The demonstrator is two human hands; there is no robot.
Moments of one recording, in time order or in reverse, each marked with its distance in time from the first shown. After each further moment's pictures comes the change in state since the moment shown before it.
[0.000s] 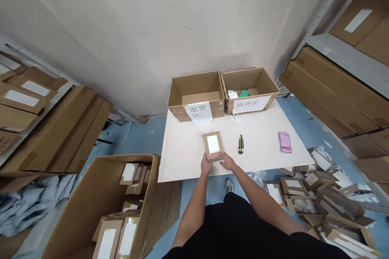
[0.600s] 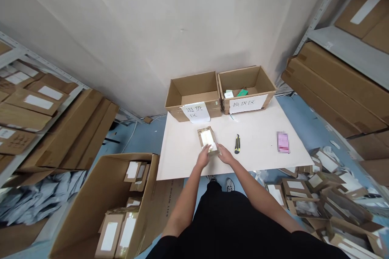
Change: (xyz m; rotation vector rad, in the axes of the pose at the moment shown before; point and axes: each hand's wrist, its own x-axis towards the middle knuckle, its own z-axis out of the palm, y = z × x) left_hand 0.023 0.039 -0.009 0.351 -0.158 0.470; right_hand 0.010 0.004 -0.044 0.121 0.130 -0.313
